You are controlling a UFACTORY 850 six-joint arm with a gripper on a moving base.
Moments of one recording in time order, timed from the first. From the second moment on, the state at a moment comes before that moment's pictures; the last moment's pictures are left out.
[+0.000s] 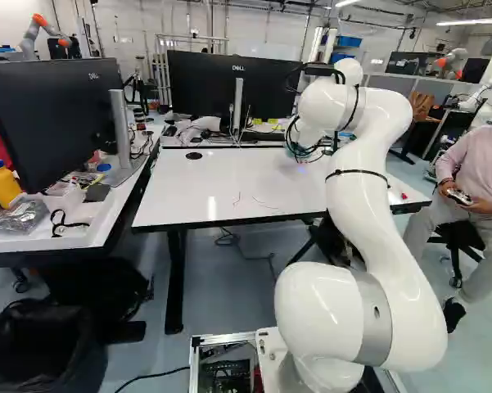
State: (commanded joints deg) arm -17.5 -52.2 -96.3 0.0 12.2 0.0
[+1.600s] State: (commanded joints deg) arm -19.8 -45.0 -85.8 0.0 12.2 0.0
